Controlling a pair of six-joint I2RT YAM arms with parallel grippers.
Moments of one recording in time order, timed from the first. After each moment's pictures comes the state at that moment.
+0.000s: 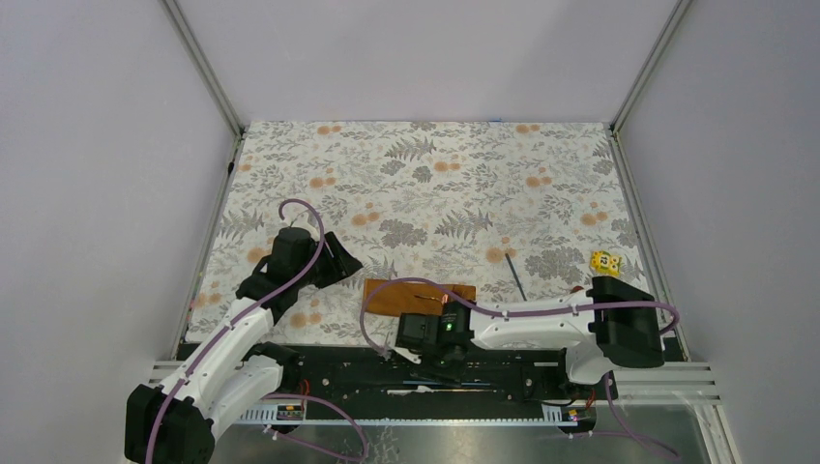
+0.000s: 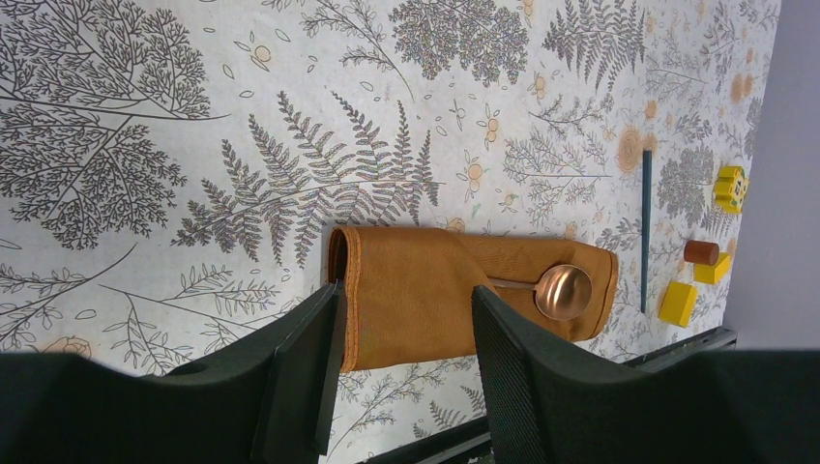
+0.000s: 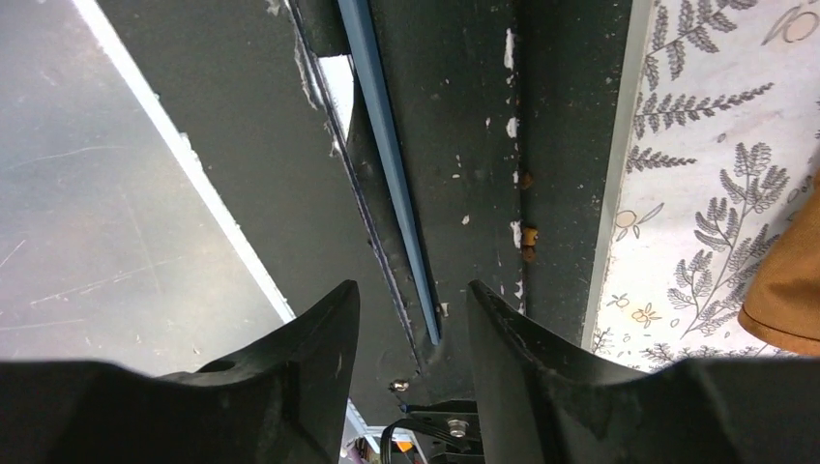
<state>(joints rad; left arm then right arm) -0.33 0.84 0.51 -0.35 0.18 -0.73 1.44 1.57 1.01 -0.87 -0.12 0.08</state>
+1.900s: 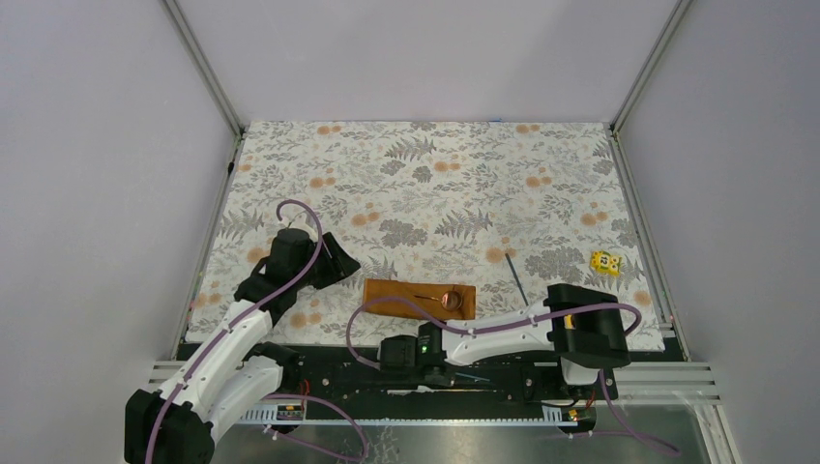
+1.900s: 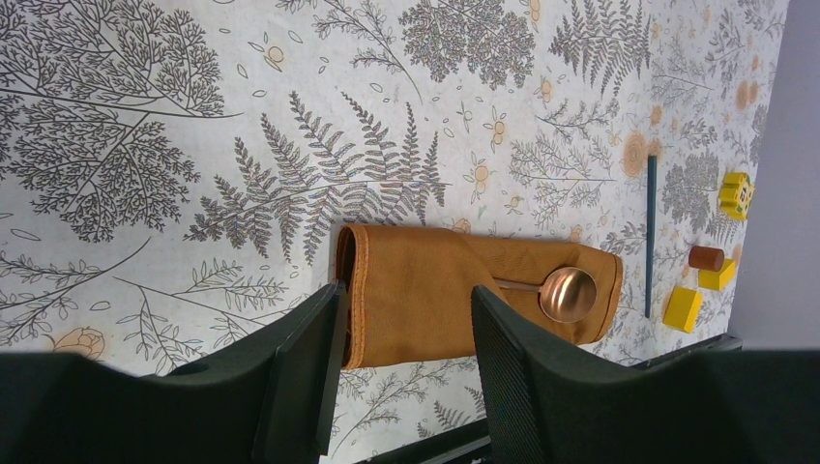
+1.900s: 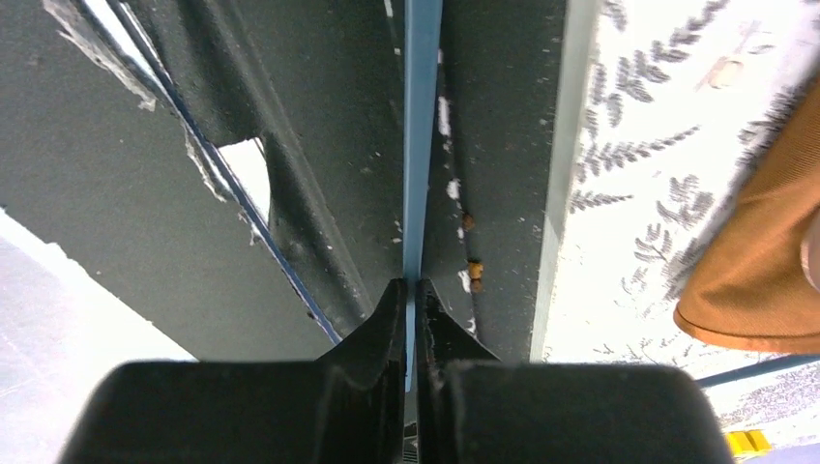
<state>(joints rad) -0.33 0.82 0.51 -0.37 0.16 -0.73 1.54 1.76 1.06 -0.86 0.12 0.13</state>
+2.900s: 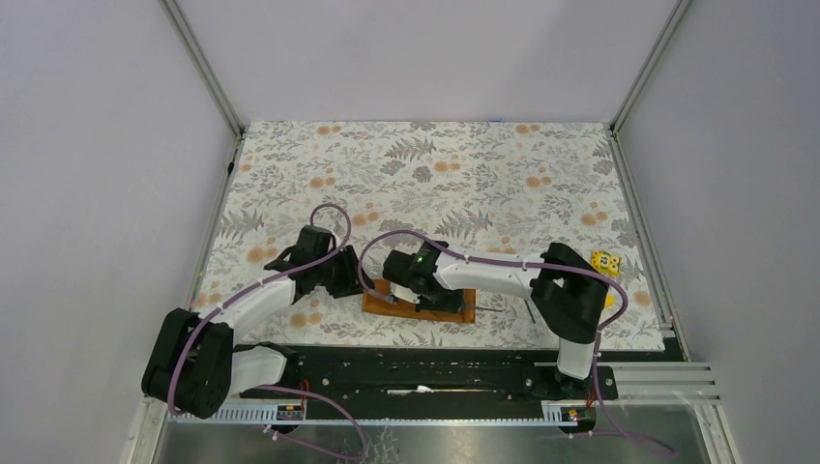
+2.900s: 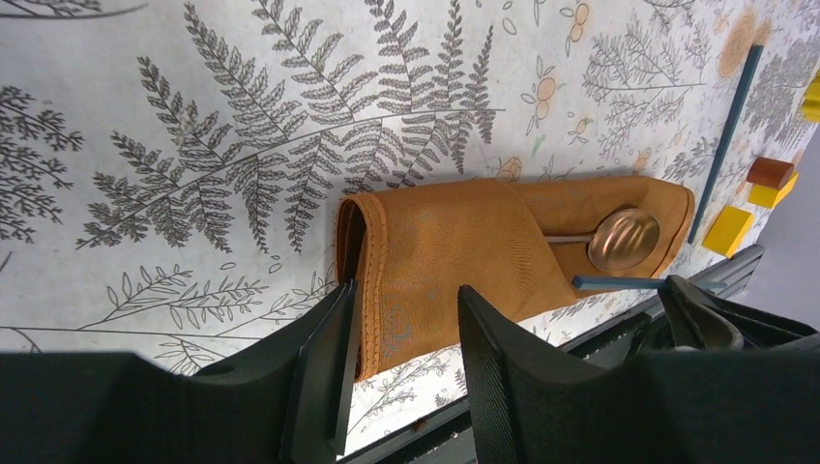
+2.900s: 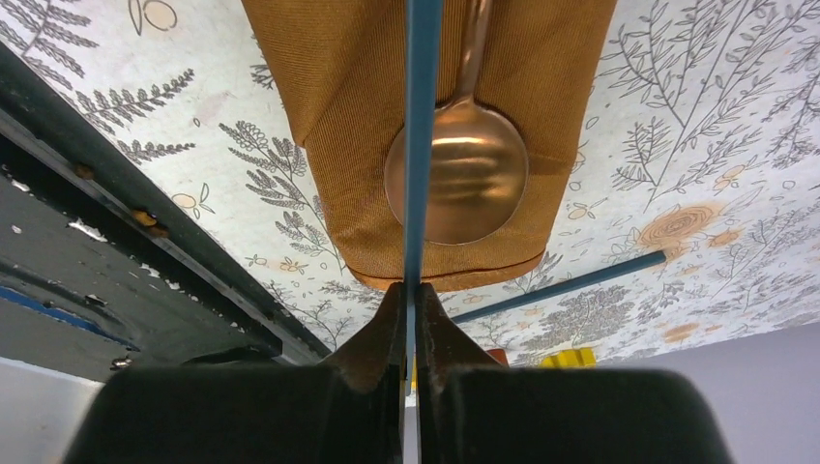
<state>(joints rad) -0.34 1.19 0.51 -0.26 0.36 -0.70 1.11 1.84 1.31 -1.10 0.20 -0.30</state>
